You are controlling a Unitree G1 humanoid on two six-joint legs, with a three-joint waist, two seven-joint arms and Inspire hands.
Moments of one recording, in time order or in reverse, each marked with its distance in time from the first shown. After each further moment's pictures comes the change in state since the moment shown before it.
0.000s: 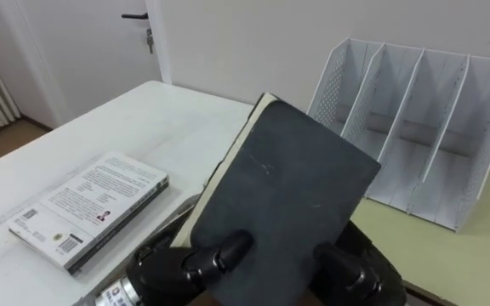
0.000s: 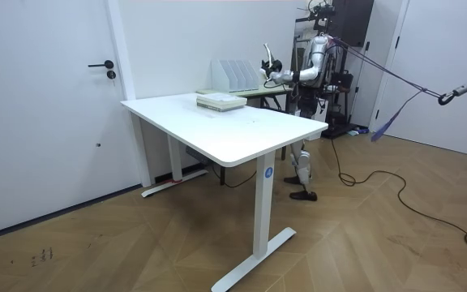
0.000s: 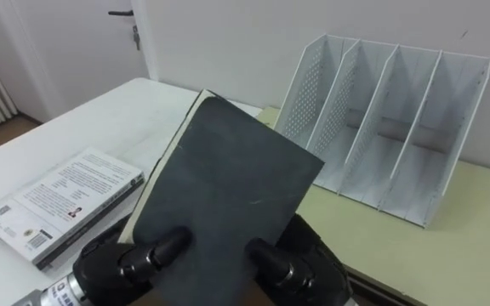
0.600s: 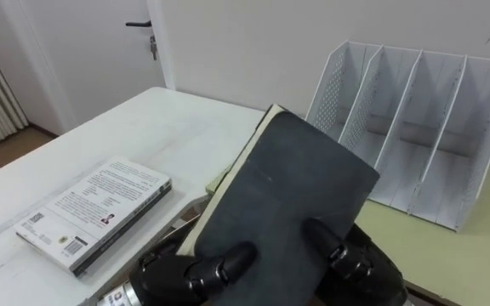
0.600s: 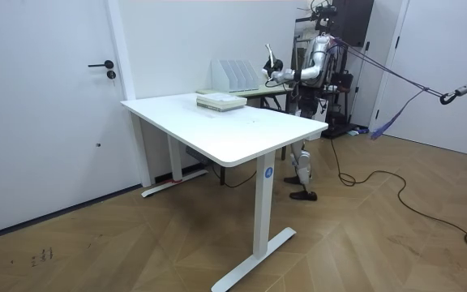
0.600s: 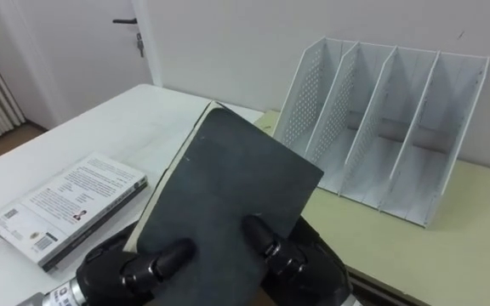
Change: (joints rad) left arm 0.000 0.019 -0.017 0.001 0.000 0.036 -0.007; right arm 0.000 0.002 -0.011 -0.036 -0.024 0.022 -0.010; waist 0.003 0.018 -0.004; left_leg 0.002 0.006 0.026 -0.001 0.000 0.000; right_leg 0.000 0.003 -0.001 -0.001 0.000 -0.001
